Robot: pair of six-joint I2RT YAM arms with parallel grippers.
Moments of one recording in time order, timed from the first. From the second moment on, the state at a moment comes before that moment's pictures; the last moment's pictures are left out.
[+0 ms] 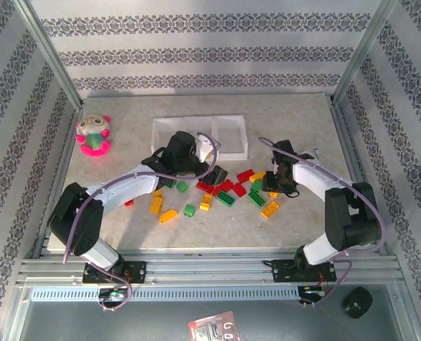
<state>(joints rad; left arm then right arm) -0.62 1.58 1.05 -0.07 0.37 -0.02 0.20 1.55 0.88 -0.70 -0.04 0.33</state>
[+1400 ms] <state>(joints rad) -0.63 1.32 0.81 -0.04 0.16 -0.05 0.42 2.09 1.72 -0.59 0.05 0.29</state>
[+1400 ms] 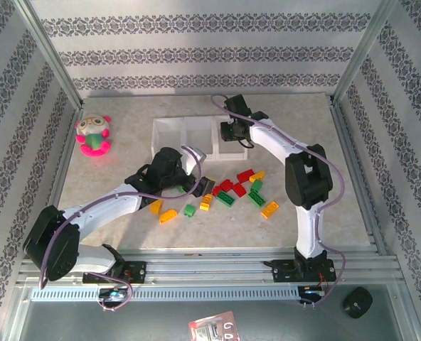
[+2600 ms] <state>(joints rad) -0.14 1.80 1.16 -0.72 -0.09 -1.16 0.62 1.64 1.33 -0.51 -0.09 0.17</state>
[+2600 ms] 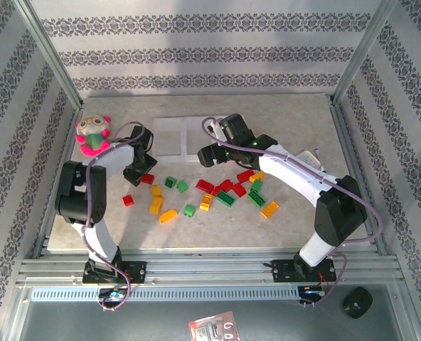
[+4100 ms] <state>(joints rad) -0.22 2.16 1.98 -1.07 -0.09 -0.87 0.62 1.60 1.27 -0.42 -0.09 0.16</state>
